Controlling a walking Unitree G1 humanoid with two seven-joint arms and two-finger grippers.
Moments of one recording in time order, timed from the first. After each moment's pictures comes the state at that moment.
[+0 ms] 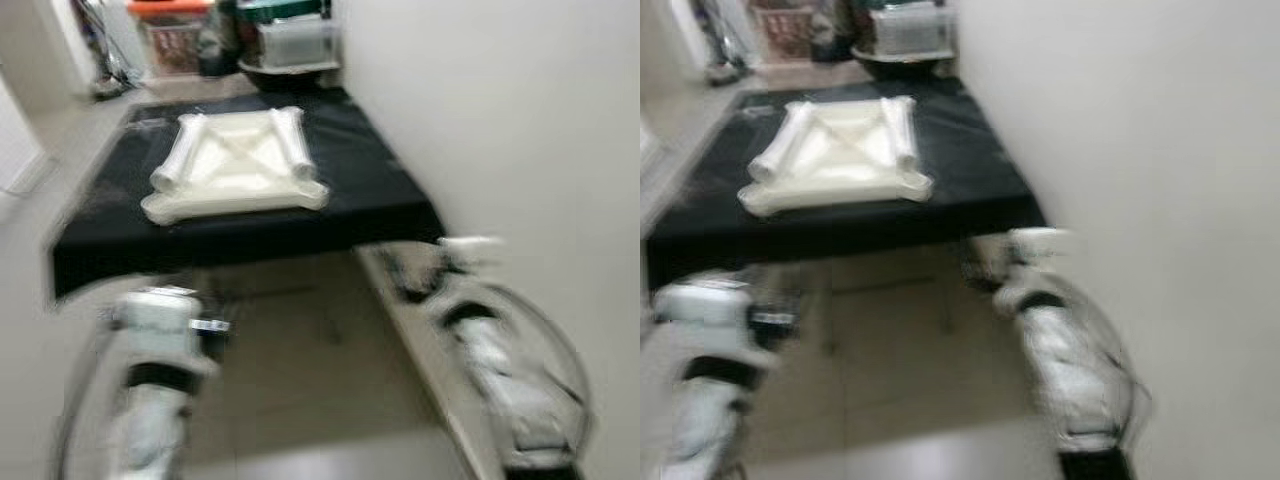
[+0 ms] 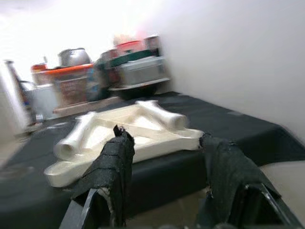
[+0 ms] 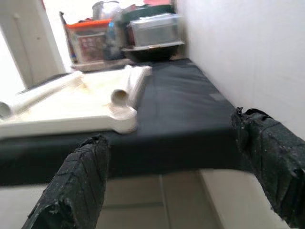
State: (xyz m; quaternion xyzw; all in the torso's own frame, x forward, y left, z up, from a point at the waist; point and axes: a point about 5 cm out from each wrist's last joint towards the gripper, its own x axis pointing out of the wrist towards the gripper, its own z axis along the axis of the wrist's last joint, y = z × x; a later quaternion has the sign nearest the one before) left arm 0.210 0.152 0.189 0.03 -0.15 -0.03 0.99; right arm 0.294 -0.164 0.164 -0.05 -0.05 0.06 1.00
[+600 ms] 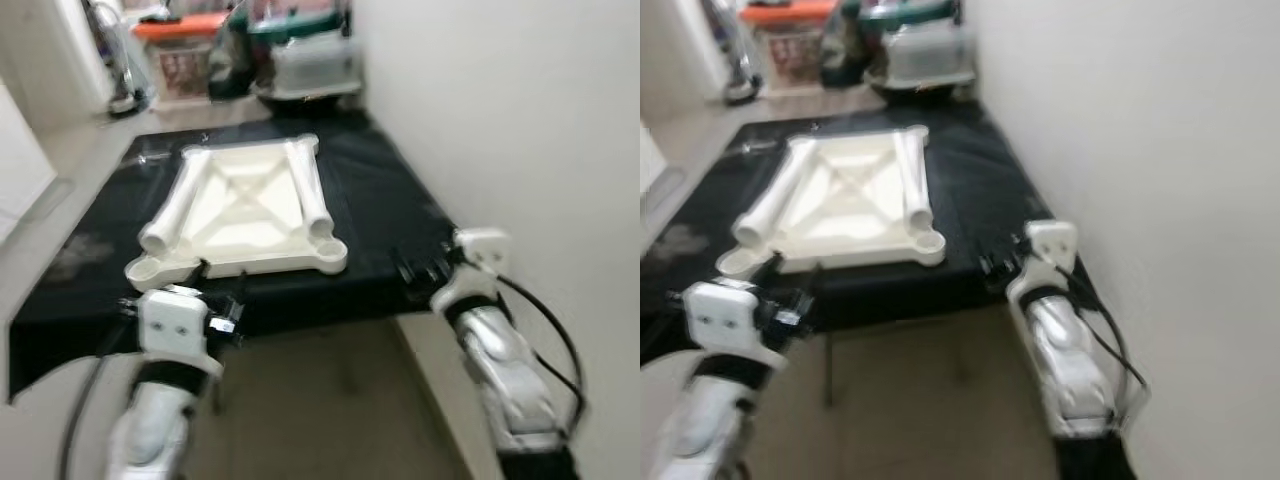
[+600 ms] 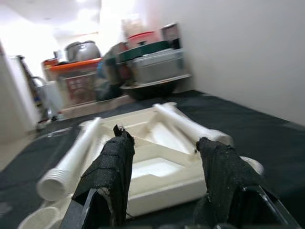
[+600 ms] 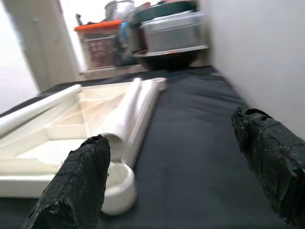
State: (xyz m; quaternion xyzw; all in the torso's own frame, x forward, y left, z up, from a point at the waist) left arm 0.215 0.150 0.186 0.03 -0.15 -0.03 0.99; right arm 0.300 -0.157 0.168 -0.06 -0.06 0.08 0.99
